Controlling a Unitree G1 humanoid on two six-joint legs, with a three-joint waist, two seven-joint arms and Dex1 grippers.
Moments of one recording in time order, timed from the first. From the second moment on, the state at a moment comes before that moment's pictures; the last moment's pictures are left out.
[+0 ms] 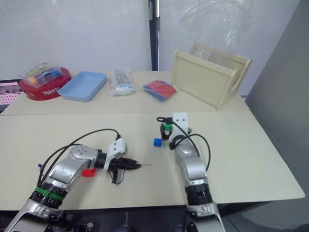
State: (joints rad) left arm -0.47 0.58 -0.24 0.07 -0.21 0.40 -1.21; right arm -0.55 0.04 0.00 0.03 0.04 0.58 -0.04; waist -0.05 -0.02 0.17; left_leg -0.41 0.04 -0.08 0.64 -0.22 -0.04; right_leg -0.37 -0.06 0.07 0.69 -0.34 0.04
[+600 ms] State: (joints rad) left arm -0.42 0.62 -0.22 0.01 -0.24 0.44 -1.19; right arm -0.34 0.09 0.22 -0.14 0.02 0.66 -0.01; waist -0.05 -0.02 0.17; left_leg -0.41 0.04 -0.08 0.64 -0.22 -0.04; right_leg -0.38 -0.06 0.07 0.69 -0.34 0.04
